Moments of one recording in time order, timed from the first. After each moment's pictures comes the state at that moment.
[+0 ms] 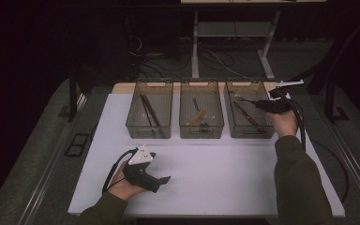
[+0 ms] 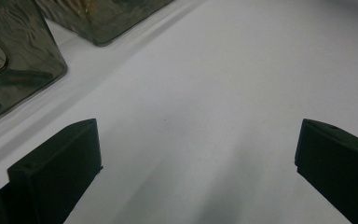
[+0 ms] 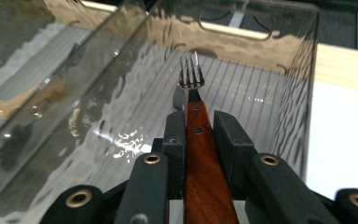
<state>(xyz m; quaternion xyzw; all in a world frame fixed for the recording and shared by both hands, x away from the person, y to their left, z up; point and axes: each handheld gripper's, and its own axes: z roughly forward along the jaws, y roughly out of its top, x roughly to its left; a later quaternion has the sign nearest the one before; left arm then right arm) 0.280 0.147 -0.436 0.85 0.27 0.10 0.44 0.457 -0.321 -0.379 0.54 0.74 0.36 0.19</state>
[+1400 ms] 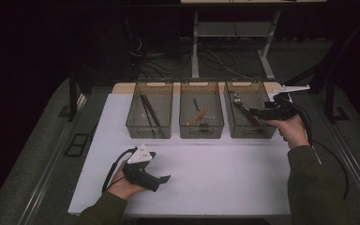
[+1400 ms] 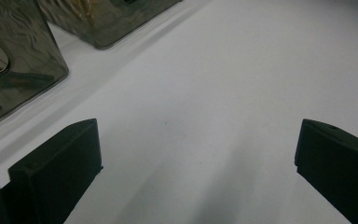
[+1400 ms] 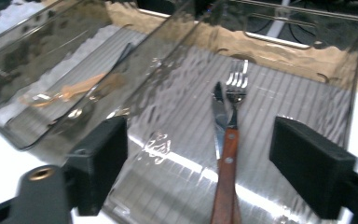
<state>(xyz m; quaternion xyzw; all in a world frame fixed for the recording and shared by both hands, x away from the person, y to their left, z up) 0.282 0.149 -0.435 0.84 0.27 0.10 0.45 0.426 -0.322 -0.370 0.48 0.76 0.41 0.17</state>
